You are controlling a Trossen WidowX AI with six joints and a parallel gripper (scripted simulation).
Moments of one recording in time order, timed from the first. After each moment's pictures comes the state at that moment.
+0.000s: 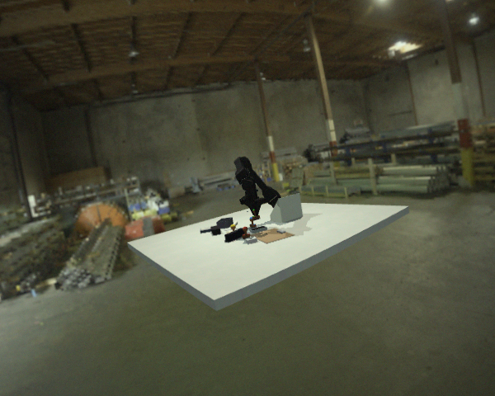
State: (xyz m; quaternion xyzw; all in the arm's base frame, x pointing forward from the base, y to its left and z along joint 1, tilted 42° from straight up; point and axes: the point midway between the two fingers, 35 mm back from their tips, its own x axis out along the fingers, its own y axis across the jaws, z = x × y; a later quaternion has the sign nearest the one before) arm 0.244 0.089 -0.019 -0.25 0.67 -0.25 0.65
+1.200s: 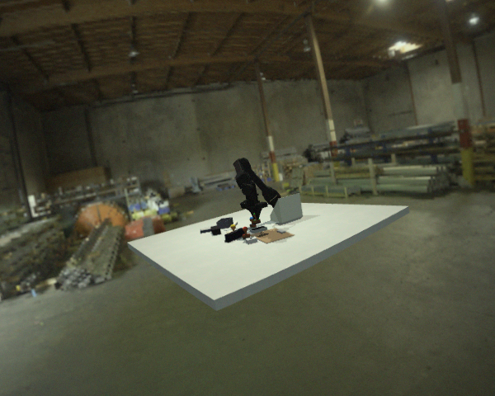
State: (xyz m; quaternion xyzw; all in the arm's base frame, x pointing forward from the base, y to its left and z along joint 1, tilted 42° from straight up) arm 0.245 0.074 -0.038 -0.25 0.67 -0.25 0.65
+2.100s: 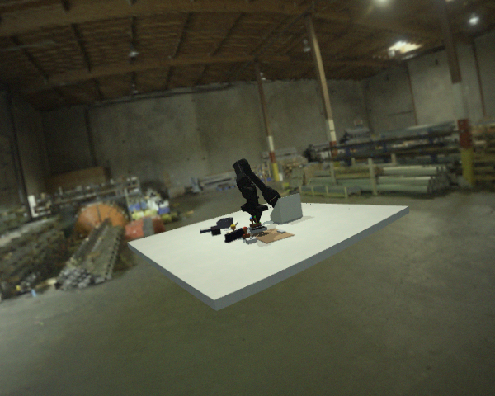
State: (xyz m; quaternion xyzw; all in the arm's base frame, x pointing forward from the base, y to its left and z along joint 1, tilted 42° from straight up) arm 0.244 0.062 -0.051 -0.25 0.67 -0.25 0.65
